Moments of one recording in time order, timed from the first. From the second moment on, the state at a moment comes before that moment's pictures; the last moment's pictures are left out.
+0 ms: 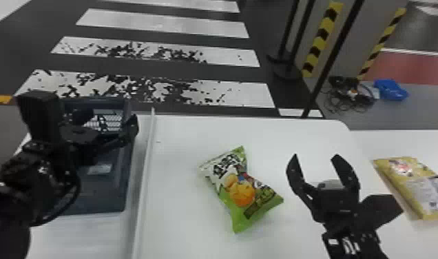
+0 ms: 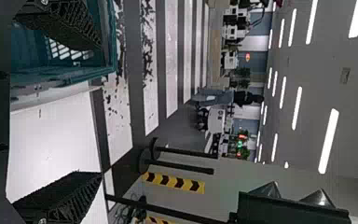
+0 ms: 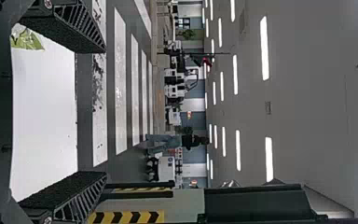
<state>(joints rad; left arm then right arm) 0.07 0.28 -0.08 -1.96 0.34 0.47 -0.09 0.39 -0.18 -0.04 -1.73 -0.21 -0.32 0.03</state>
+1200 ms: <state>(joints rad) 0.25 0.30 0.03 -1.98 0.38 0.26 -0.09 0.51 -0.26 -0.03 -1.96 -0.01 0.05 0.16</state>
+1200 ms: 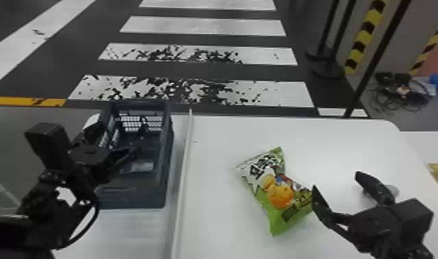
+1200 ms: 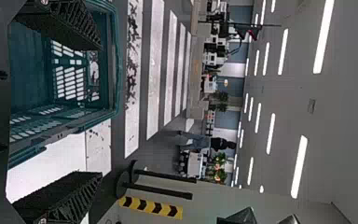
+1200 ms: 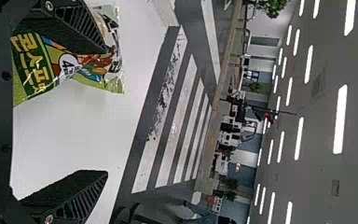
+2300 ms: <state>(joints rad) 0.24 0.30 0.02 -1.94 0.39 0.26 -0.11 0.53 -0.36 0.20 -2.02 0.54 0.30 -0.05</state>
